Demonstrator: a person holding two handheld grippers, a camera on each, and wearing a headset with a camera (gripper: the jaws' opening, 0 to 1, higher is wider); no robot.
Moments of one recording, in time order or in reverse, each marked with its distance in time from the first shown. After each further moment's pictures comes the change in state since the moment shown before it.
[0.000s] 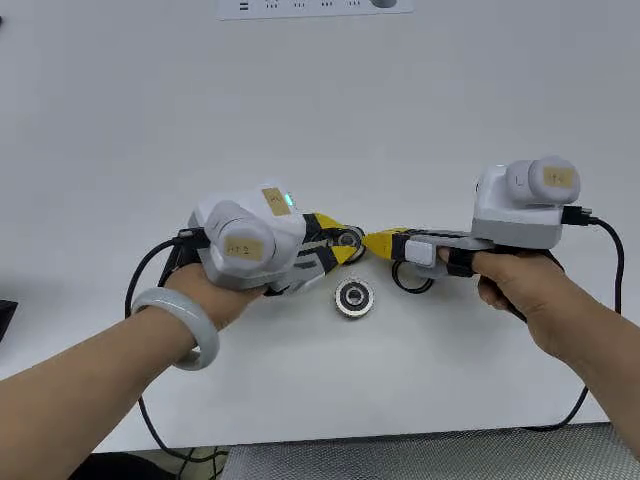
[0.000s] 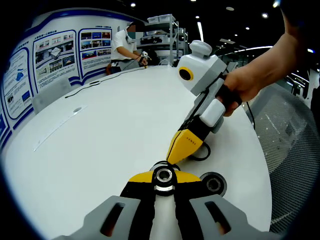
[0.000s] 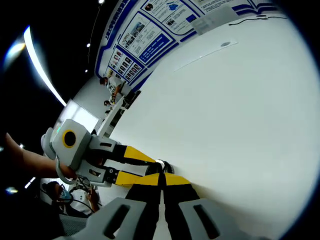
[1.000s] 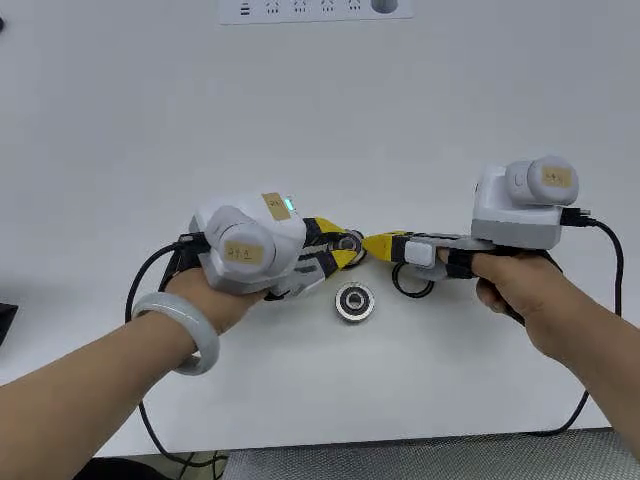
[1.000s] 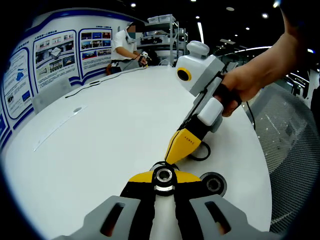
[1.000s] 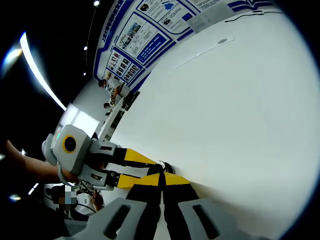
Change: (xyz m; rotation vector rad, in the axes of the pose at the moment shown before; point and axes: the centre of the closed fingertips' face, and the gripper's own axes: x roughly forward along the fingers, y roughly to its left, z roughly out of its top) left arm 0.000 0.000 0.001 0.000 -0.001 0.001; right arm 0.000 0.001 0.001 0.054 0.002 0.010
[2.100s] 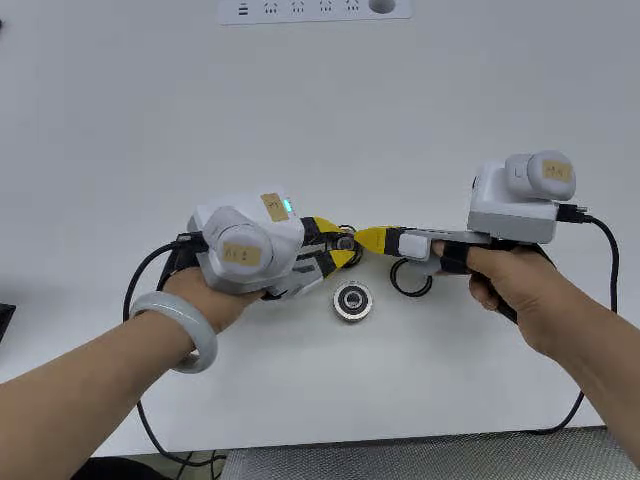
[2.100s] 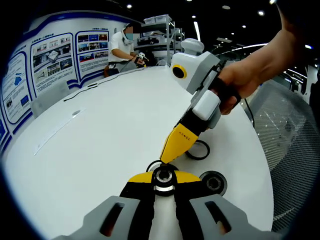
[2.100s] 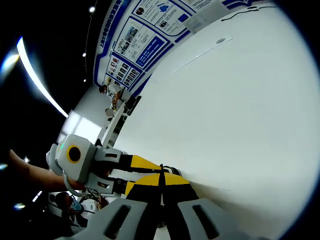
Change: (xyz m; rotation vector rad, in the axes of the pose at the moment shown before) left arm 0.000 -0.001 0.001 0.034 -0.005 -0.009; right arm 0.002 0.008 0.007 0.049 -0.025 0.019
